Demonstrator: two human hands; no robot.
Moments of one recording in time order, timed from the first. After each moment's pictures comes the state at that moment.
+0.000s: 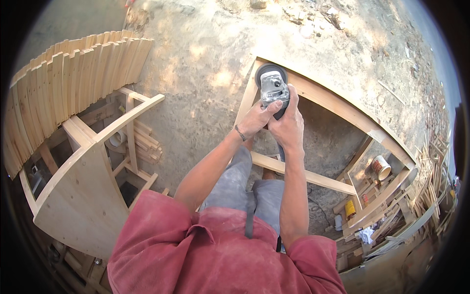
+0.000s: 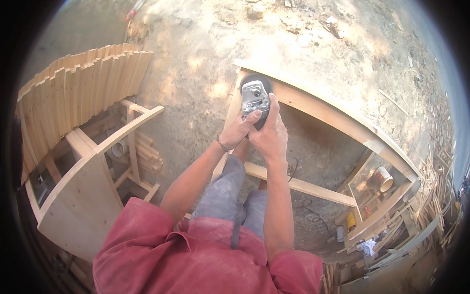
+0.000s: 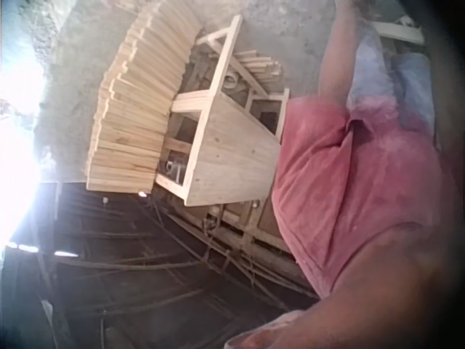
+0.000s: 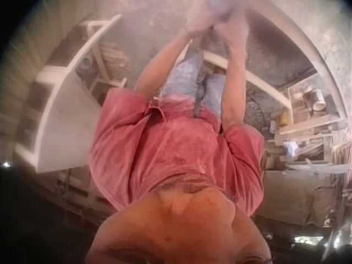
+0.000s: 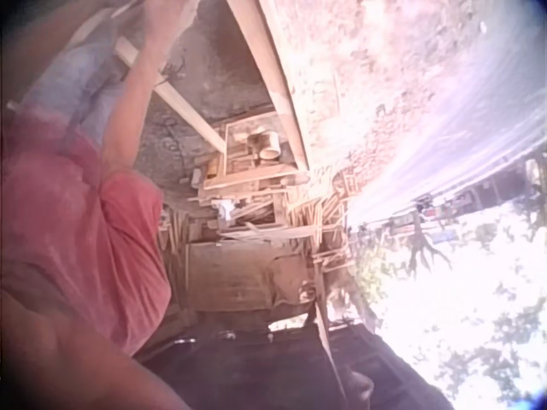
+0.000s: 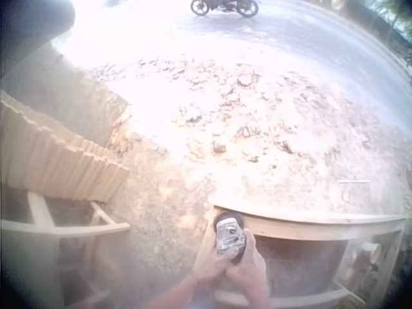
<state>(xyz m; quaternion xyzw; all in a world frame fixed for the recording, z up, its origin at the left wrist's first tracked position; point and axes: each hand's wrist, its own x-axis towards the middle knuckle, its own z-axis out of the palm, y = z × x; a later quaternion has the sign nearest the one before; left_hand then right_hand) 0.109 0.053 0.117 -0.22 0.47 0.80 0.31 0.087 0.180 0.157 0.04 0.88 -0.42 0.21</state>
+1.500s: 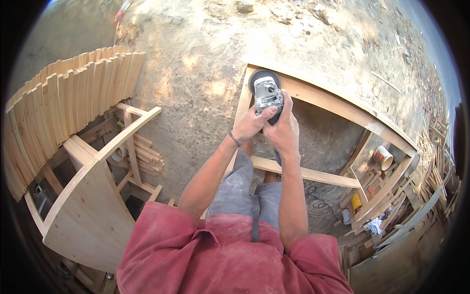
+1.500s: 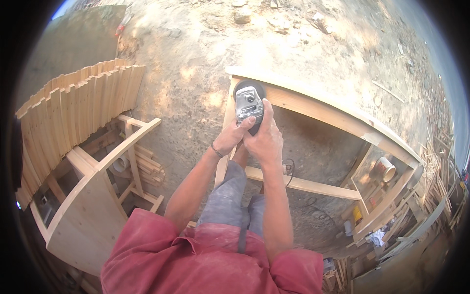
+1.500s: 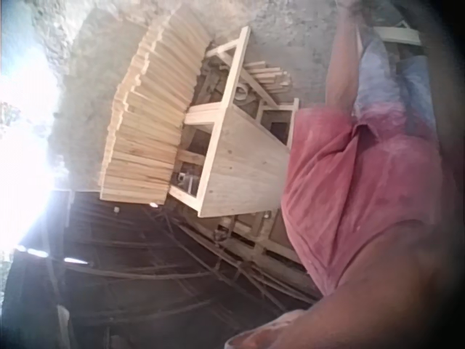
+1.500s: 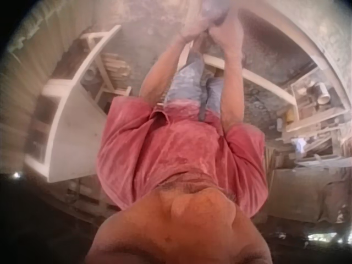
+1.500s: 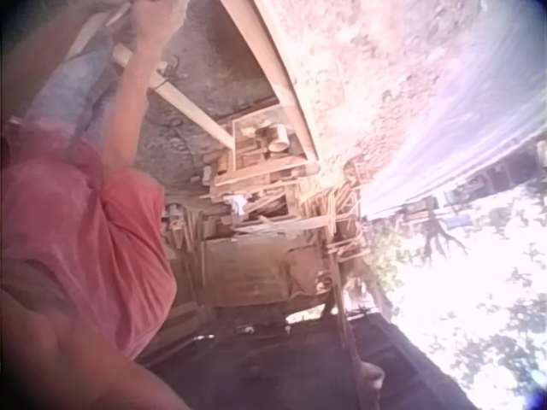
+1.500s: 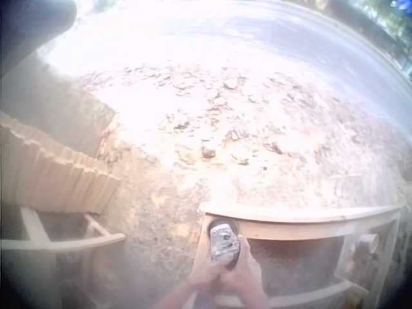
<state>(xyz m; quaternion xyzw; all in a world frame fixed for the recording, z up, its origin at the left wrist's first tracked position) 0.100 0.043 0.125 -0.20 0.51 0.76 0.34 0.089 0.175 0.159 0.06 0.88 -0.43 0.19</state>
